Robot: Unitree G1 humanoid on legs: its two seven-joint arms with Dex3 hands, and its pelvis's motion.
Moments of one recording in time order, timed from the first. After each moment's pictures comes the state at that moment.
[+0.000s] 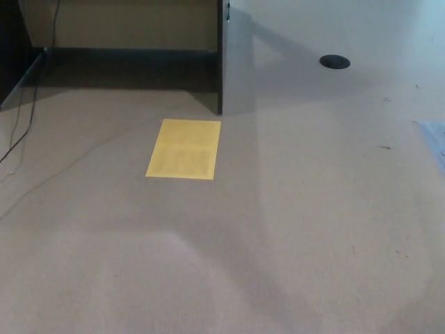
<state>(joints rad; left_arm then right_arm) 0.31 0.48 0.12 0.66 0.38 -0.56 0.13 0.00 -0.43 0.14 1.13 -0.31 -0.48 -0.13</state>
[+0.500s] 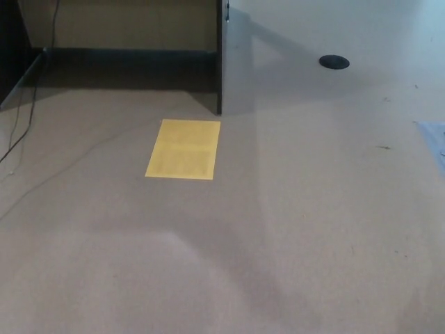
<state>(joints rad) 0.16 0.53 -0.02 1.00 0.45 -0.62 0.32 -0.01 -0.43 0.11 1.13 -0.30 -0.48 -0.13</state>
